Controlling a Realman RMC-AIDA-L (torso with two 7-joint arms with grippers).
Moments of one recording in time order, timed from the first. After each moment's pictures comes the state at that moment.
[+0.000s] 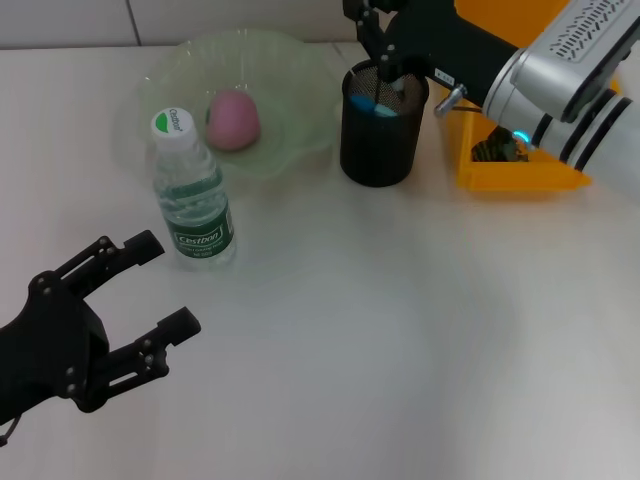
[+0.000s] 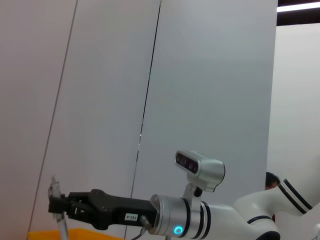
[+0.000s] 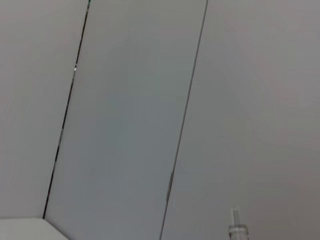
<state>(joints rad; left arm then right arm) -0.11 -2.05 0.98 0.49 1.37 1.90 -0.91 0.87 2.09 -0.87 -0.05 -1.11 -1.12 0.42</state>
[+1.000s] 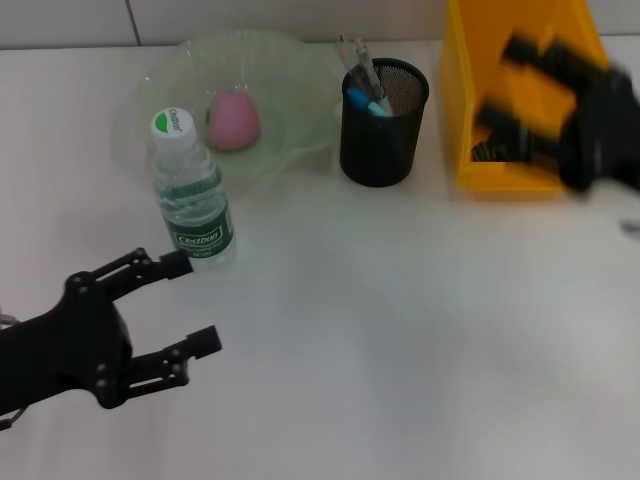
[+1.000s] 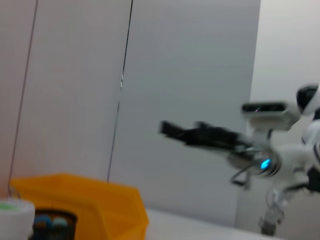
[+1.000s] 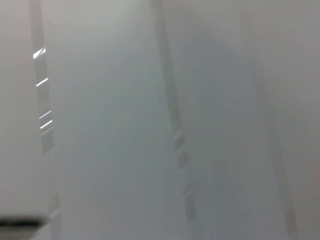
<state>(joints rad) -0.17 -2.02 0.98 0.55 1.51 1.83 -0.96 0.35 2.07 -0.87 -0.66 -1.43 -1.75 1.10</state>
